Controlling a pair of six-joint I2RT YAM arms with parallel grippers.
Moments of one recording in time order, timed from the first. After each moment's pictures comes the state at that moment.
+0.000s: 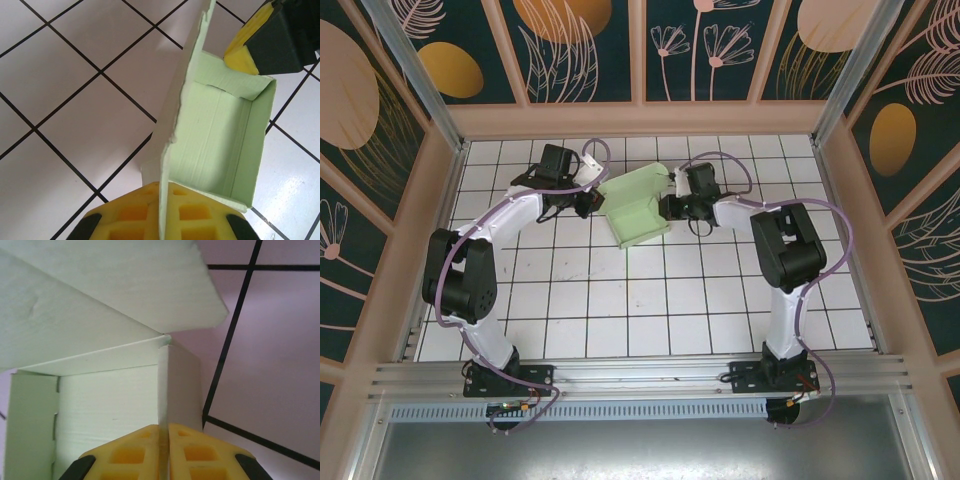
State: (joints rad) left arm -0.32 1.77 1.32 -0.46 0.41 0.30; right arm 0.42 2.00 1.24 -0.06 -0.37 0.29
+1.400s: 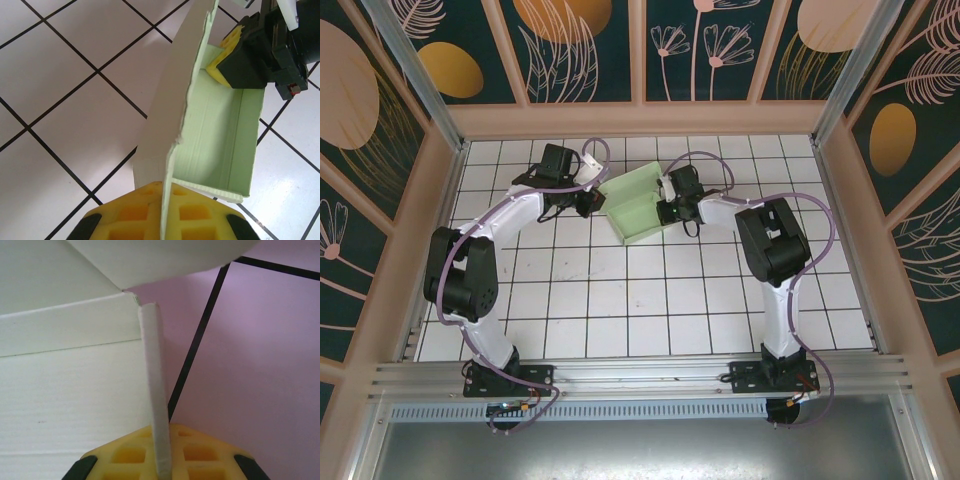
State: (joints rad) left arm -0.32 1.78 1.33 -0.45 0.43 0.27; right arm 0.48 2.10 1.34 -0.17 -0.14 0.12
